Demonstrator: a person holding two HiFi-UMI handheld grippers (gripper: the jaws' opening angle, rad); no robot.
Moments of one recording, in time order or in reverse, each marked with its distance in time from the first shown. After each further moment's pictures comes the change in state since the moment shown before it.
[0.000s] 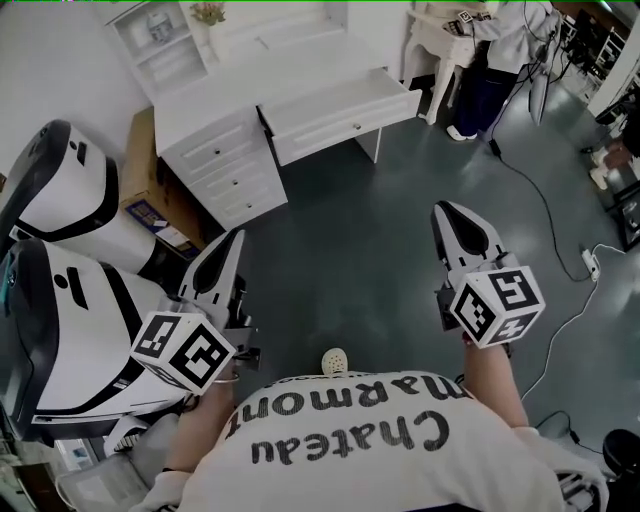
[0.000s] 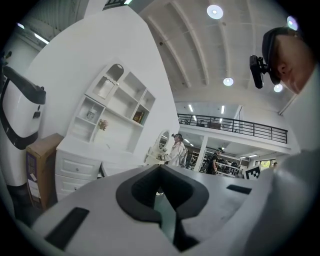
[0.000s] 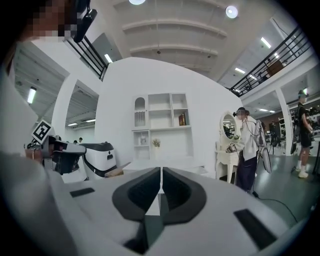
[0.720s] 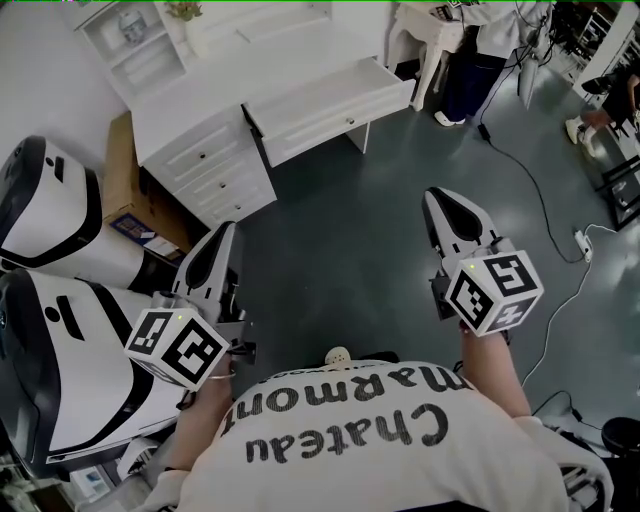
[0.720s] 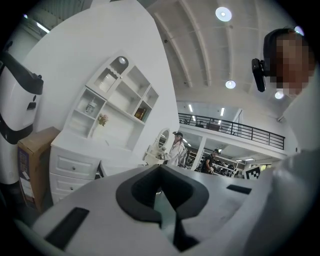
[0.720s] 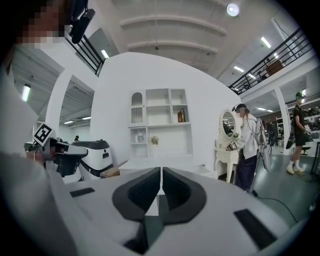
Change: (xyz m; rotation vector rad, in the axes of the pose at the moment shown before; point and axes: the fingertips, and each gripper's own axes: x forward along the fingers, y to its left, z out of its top) left arm 0.044 0.057 0.007 -0.042 0.025 -0.038; right arm 0.061 0.006 0.000 0.007 0.031 -0.032
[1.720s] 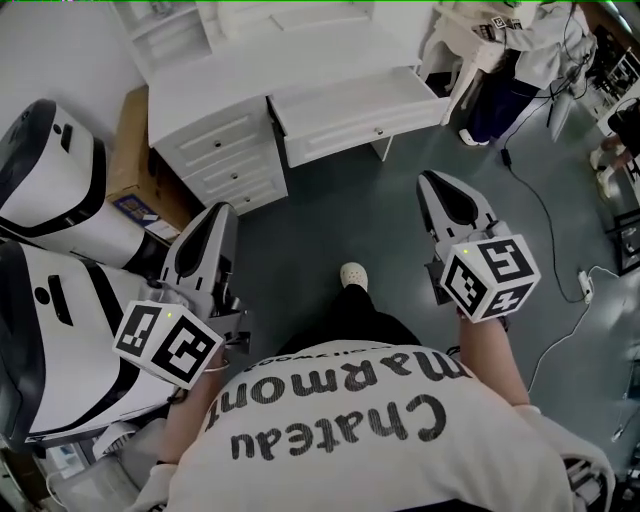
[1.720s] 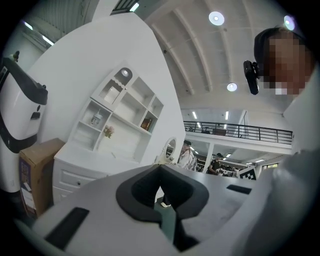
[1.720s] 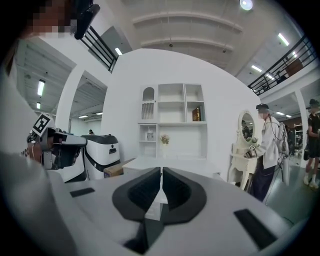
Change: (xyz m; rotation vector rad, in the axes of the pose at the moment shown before) left arm 0.031 0.041 0.034 0.037 -0.121 0.077; right arm 0.108 0.006 0.016 -0.109 0.011 0.142
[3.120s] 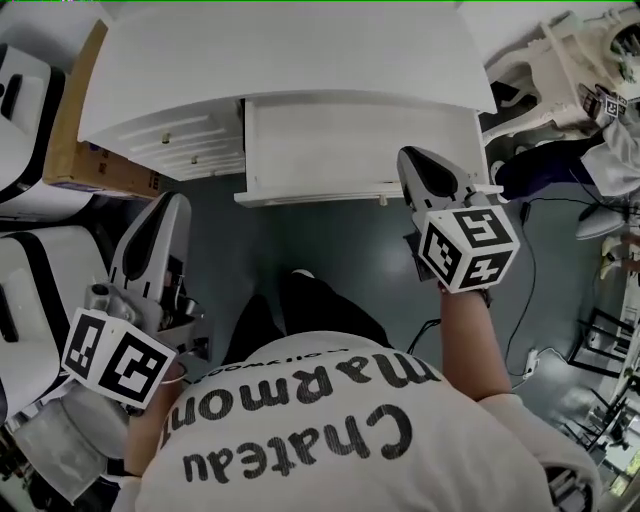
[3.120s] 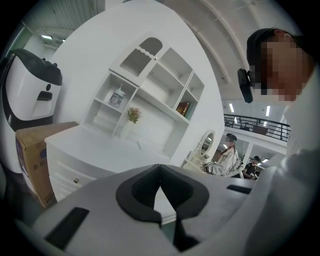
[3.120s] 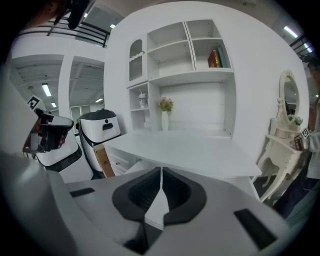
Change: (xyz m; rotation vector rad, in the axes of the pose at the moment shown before) left arm 0.299 0.161 -0.022 -0.151 0.097 0.364; right arm 0.398 -0.195 -0.060 -0.050 0.339 0.299
